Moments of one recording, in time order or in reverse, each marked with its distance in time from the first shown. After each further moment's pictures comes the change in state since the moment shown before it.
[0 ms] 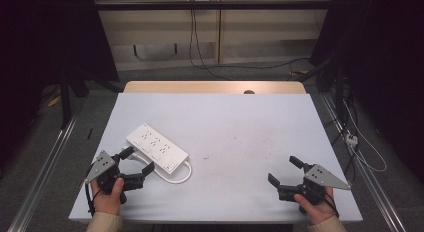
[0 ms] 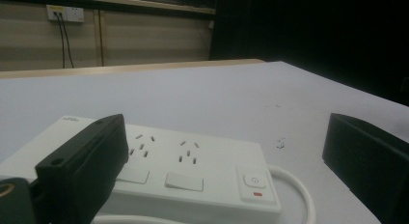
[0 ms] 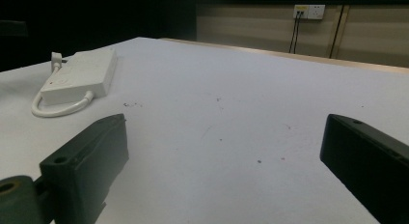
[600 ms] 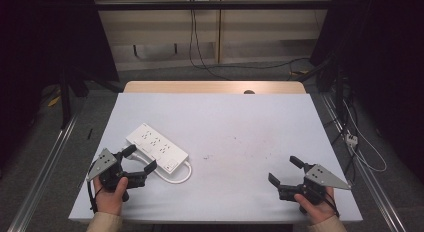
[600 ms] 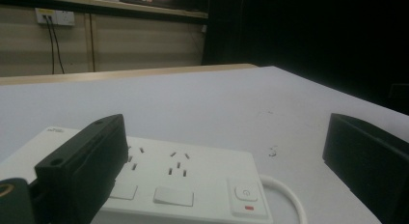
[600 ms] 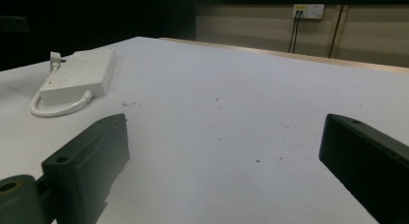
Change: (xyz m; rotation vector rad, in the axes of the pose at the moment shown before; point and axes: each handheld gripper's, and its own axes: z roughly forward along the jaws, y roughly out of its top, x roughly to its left) left arm -0.001 0.005 0.006 -0.009 -0.030 -0.005; right arm -0.001 0.000 0.000 0.002 -0.002 0.000
